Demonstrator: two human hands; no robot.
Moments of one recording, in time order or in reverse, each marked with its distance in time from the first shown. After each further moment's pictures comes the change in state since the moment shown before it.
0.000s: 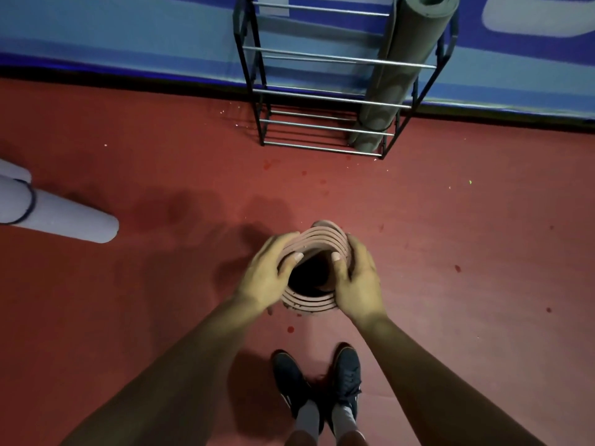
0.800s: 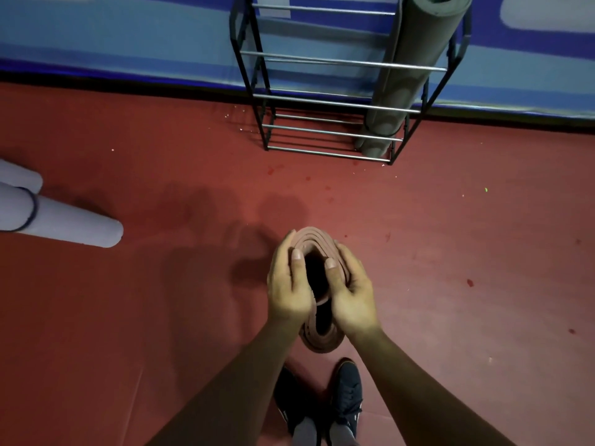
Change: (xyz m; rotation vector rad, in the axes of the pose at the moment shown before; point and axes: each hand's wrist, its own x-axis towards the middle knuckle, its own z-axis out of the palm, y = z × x) left_hand 0.026 0.036 0.075 -0.376 0.431 -0.240; right_hand 0.031 0.000 -0.003 0.468 -0.054 -0.001
